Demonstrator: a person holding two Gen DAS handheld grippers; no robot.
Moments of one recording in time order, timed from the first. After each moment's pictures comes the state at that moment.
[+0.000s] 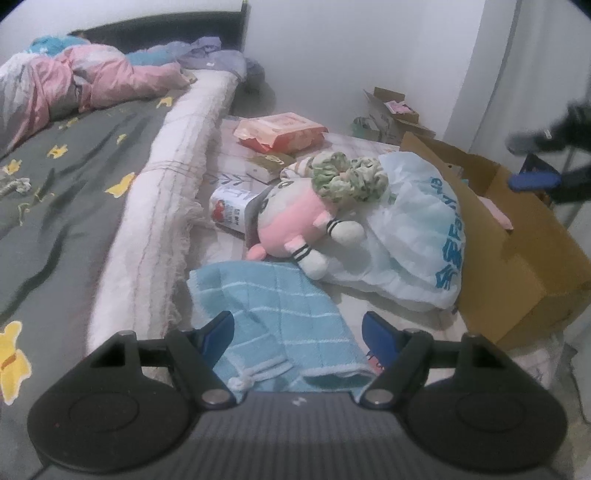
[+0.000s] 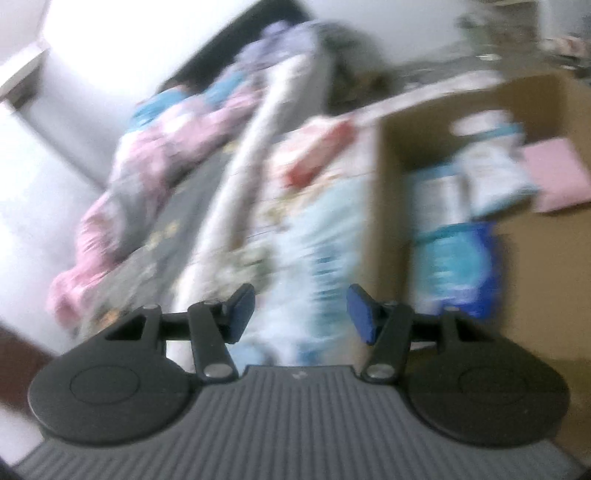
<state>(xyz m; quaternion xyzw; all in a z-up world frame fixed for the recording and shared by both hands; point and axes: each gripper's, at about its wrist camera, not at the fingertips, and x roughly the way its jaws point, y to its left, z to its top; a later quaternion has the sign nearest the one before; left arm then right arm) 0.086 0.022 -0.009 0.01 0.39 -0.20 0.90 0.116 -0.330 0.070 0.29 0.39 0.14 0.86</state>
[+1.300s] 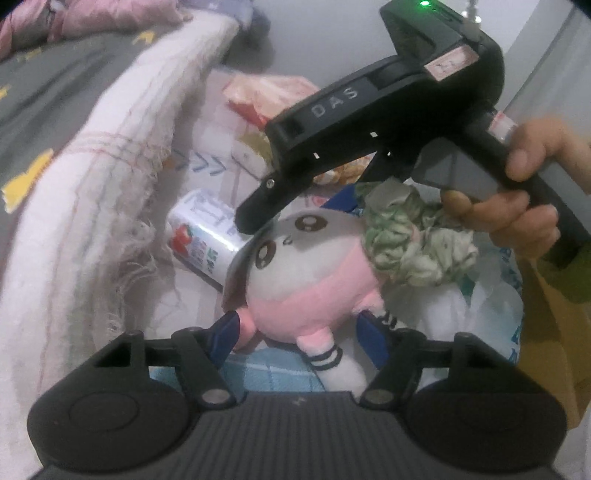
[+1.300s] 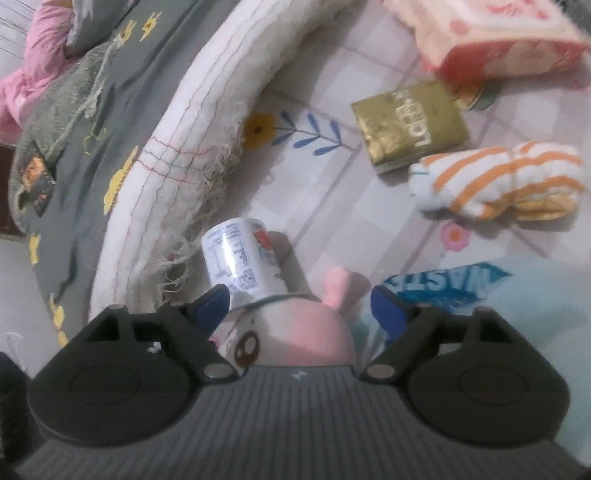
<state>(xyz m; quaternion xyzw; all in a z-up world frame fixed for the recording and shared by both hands) 0.243 0.003 -0.057 -0.08 0.47 -0.24 0.85 0.412 -0.147 -0.043 0.07 0.66 0.24 0.71</state>
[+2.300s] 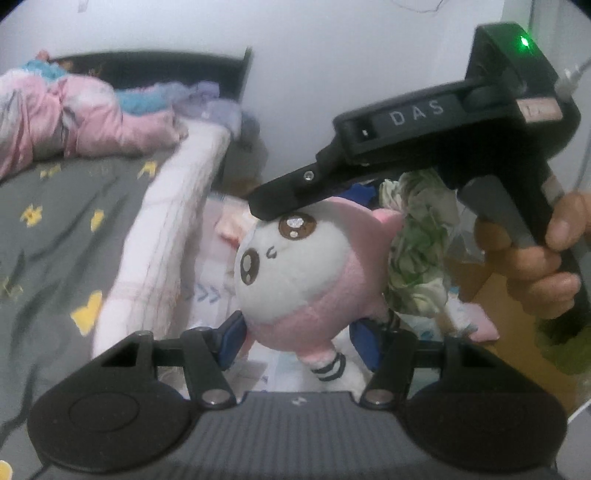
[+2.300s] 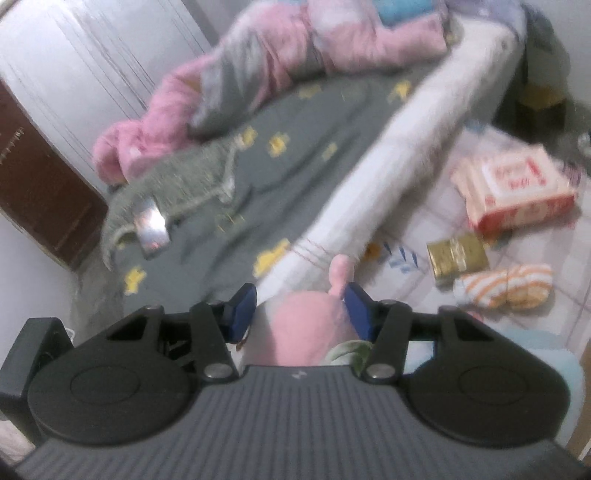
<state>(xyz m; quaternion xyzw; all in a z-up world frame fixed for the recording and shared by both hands) 0.182 -0.001 0.064 -0.06 0.31 -0.22 0.92 0.313 -0.169 0.137 0.08 0.43 0.34 0.83</state>
